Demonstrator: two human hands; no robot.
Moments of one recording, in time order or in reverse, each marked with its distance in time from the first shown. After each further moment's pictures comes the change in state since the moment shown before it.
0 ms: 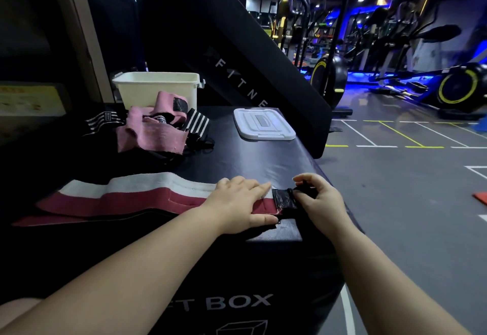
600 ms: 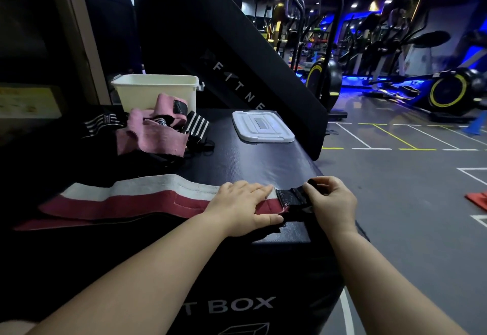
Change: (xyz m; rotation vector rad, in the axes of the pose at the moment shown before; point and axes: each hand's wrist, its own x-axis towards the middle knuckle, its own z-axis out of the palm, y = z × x) left_hand 0.004 -0.001 0.010 -0.093 0.028 -0.018; right_hand 0.002 0.002 0.002 -0.022 0.318 0.104
